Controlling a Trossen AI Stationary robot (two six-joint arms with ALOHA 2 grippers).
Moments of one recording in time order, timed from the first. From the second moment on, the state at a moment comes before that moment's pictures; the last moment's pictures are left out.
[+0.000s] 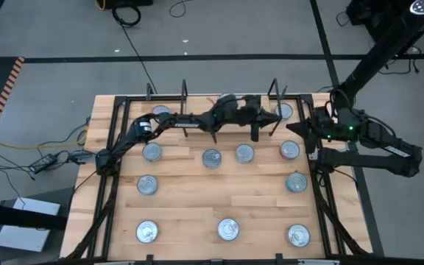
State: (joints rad) left arm 0.26 2.37 1.89 0.75 0.38 -0.30; right arm -0.26 0.38 0.75 -0.65 0.03 0.38
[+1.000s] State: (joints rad) left arm 0.37 1.32 1.02 0.14 0.19 -0.06; right arm -0.52 0.96 1.16 -0.88 -0.05 0.33
